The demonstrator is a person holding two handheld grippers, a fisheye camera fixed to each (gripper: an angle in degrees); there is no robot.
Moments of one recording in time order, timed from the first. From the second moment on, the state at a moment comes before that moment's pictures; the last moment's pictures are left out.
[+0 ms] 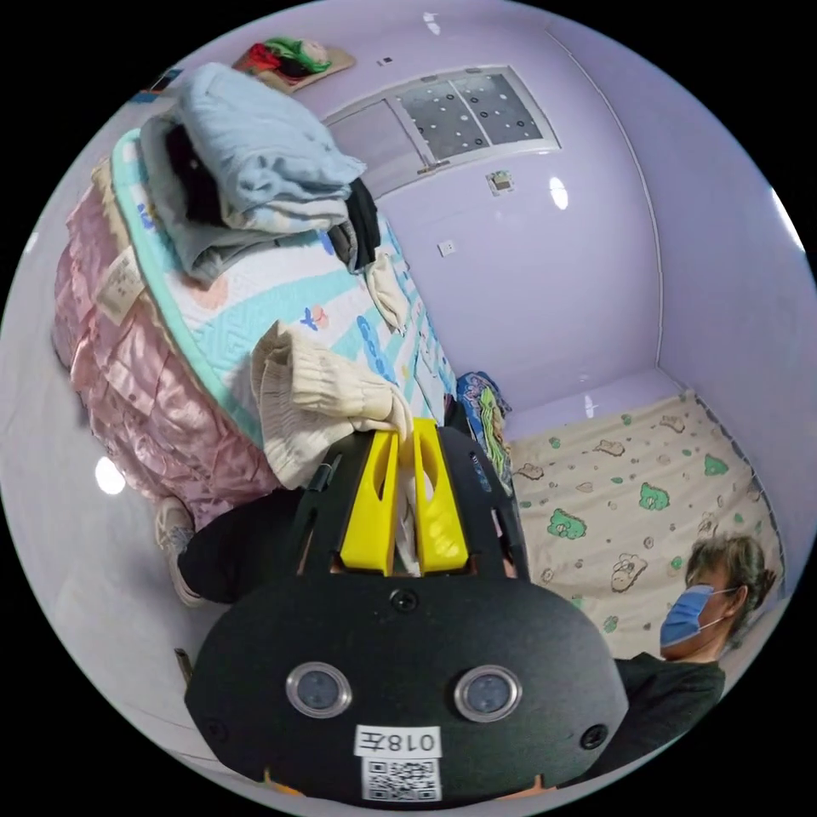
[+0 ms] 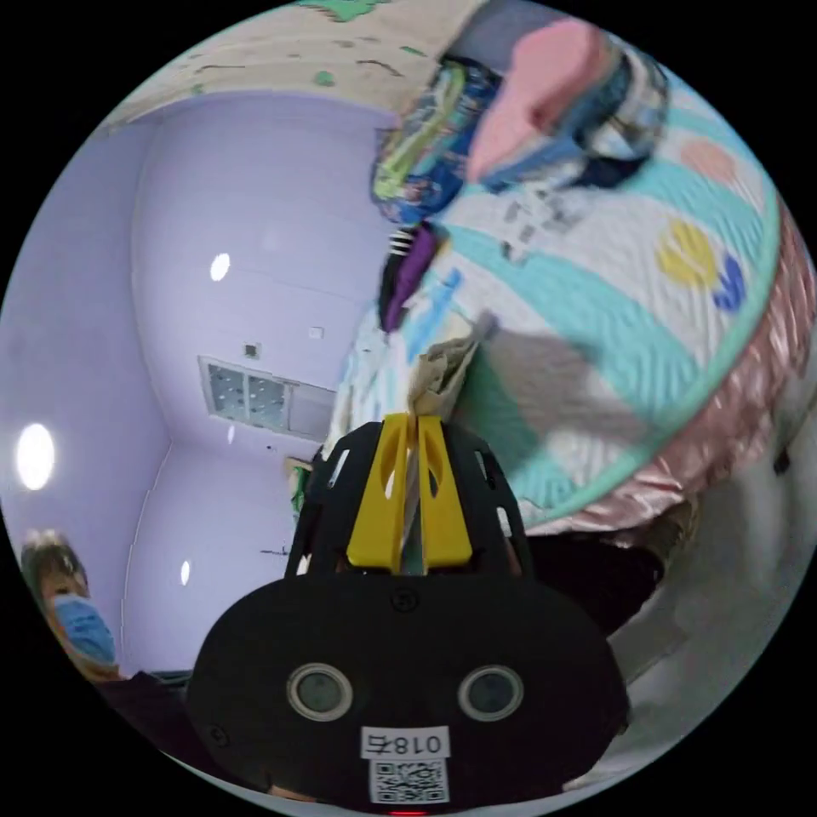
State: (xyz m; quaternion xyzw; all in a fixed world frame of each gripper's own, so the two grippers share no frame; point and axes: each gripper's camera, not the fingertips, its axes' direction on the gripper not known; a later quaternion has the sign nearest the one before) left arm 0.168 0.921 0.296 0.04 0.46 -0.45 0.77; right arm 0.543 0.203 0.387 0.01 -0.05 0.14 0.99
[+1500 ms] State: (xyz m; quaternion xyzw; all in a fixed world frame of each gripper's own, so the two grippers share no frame) left arm 0.266 0.803 0.526 -0.09 0.55 -0.41 0.72; right arm 0.459 0.096 0.410 0.04 0.04 0.24 0.97
